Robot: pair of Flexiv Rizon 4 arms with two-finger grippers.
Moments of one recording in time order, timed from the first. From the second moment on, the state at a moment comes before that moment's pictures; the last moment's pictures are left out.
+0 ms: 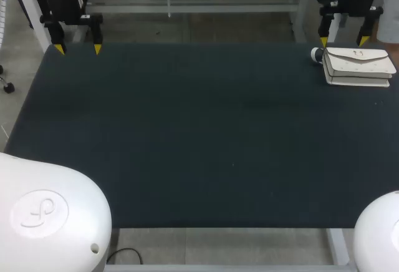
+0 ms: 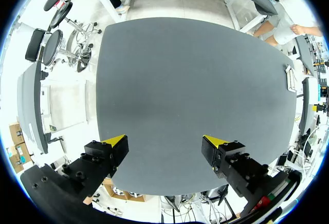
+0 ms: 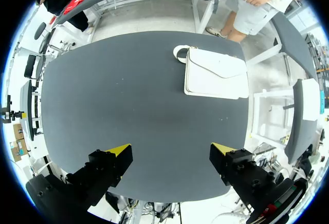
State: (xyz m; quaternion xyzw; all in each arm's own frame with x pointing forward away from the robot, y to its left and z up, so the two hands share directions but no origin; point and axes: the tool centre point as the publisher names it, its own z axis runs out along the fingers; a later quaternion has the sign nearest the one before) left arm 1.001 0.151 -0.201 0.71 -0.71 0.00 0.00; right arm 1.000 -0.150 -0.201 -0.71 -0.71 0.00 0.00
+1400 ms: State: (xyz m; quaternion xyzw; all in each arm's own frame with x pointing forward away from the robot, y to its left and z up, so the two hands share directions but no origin) left arm 0.998 0.130 -0.199 0.59 -0.80 0.05 0.01; right arm 1.003 -0.159 -0.205 -0.71 -0.70 0.00 0.00
